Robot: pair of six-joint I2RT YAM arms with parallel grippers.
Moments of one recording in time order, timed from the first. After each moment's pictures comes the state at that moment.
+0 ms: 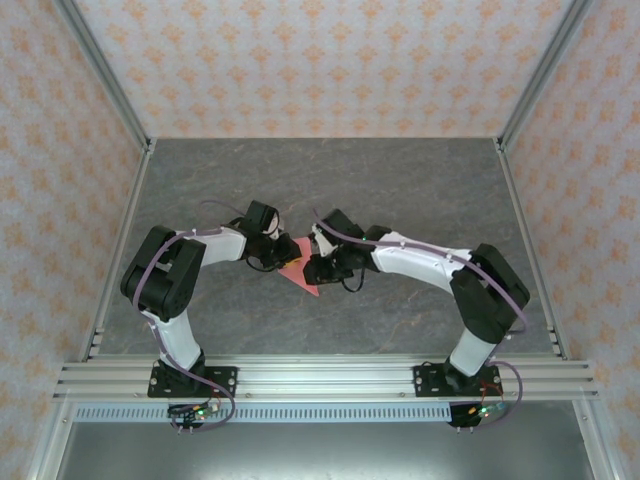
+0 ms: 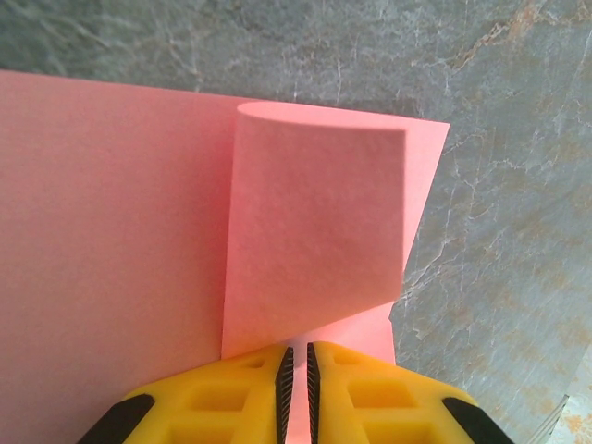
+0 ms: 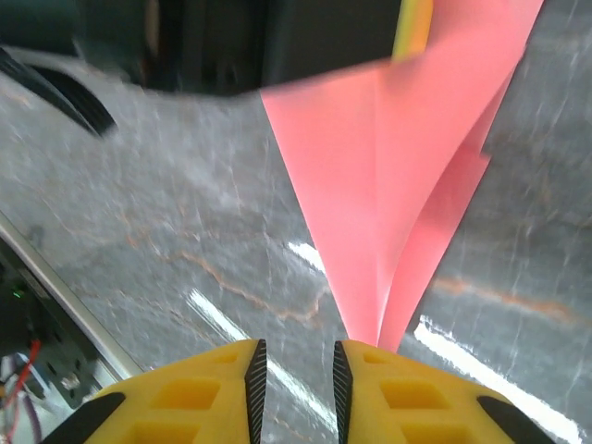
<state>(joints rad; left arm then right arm) -0.34 1.81 0.90 -0.17 0.48 -0.83 0.82 1.69 1.12 -0.51 -0.37 0.54</state>
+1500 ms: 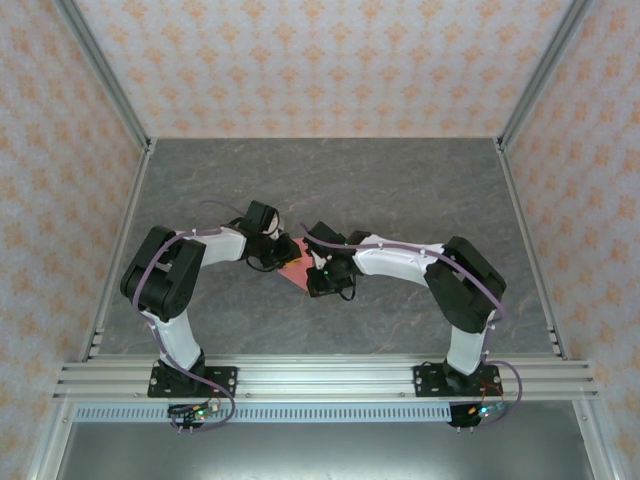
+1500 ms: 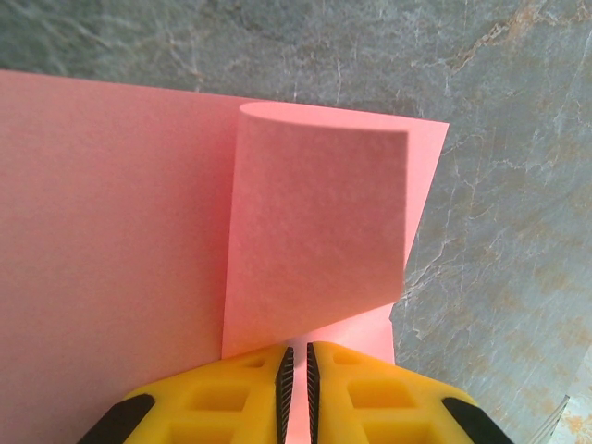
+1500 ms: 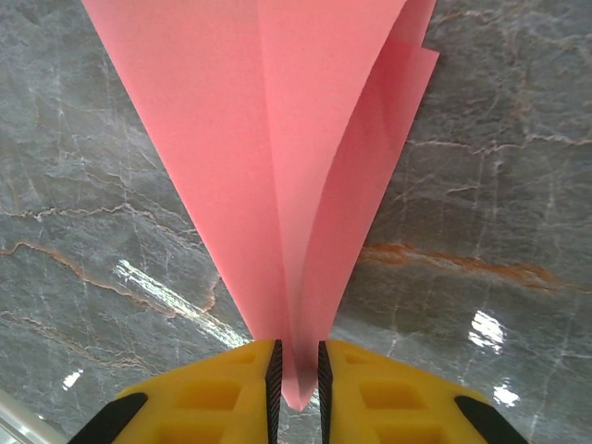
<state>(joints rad) -0.34 1.81 0.90 -0.17 0.48 -0.83 0.87 1.82 1.17 -0.61 -0.25 0.54</state>
